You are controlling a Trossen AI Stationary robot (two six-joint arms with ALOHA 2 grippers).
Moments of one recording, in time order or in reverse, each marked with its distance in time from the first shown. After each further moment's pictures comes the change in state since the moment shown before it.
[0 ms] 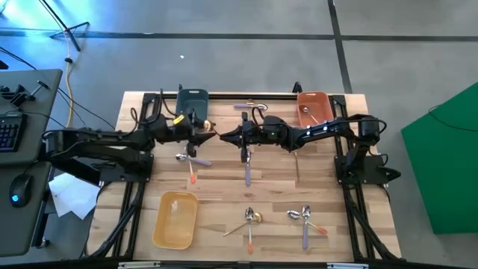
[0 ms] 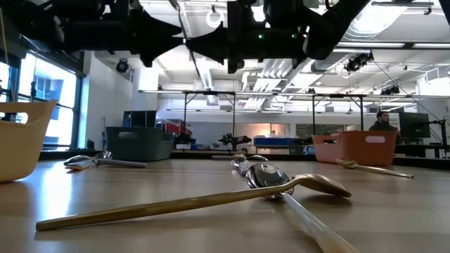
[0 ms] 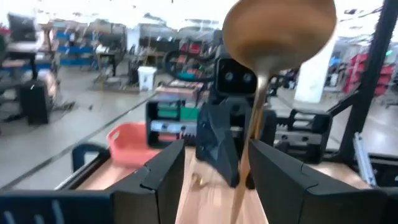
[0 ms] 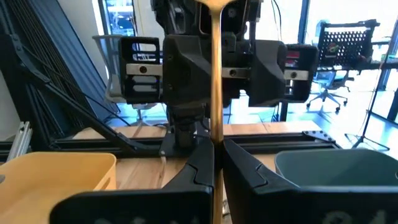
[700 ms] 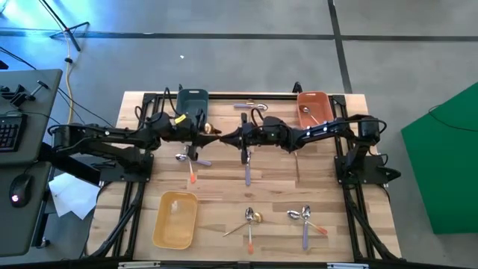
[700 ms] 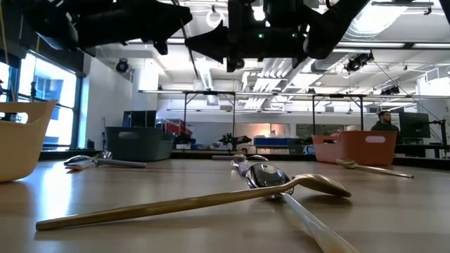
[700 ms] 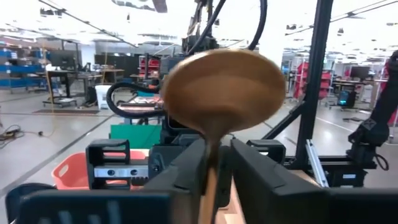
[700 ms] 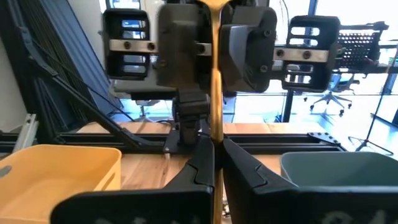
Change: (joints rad) left arm -0.030 0.093 0.078 0.084 0.149 -0.001; right arm 0.007 0.000 0.001 -0.007 -0.009 -0.025
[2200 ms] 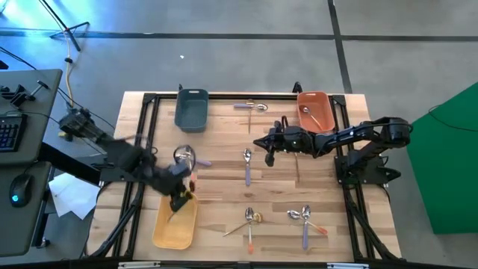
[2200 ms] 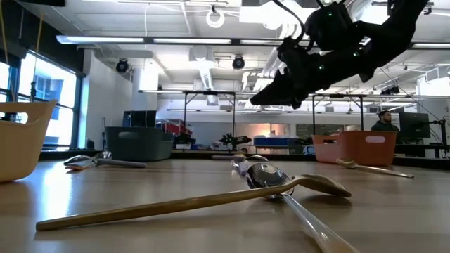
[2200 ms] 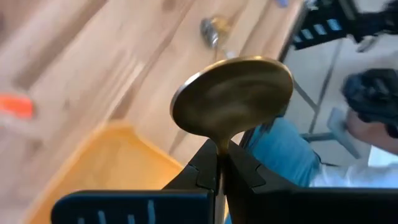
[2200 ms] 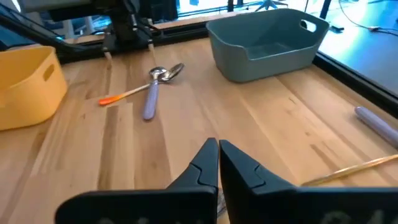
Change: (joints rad) left arm -0.853 0.036 0.676 -1.744 -0.484 -1.141; right arm -0.002 -0.313 -0.460 -0.196 0.249 0.113
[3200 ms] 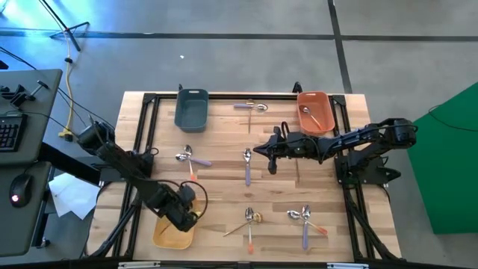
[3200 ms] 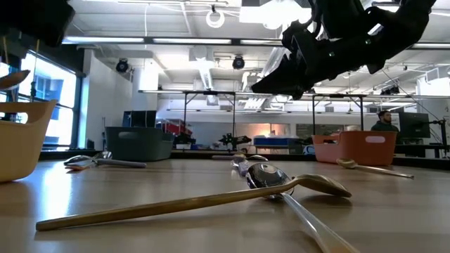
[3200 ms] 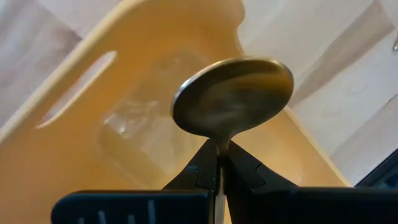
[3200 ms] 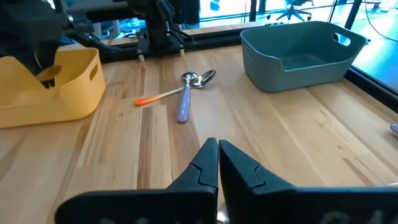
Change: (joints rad) left arm -0.121 0.374 -0.106 0.002 0.080 -0.206; right arm 0.082 -0.050 0.000 -0.026 0.000 -0.016
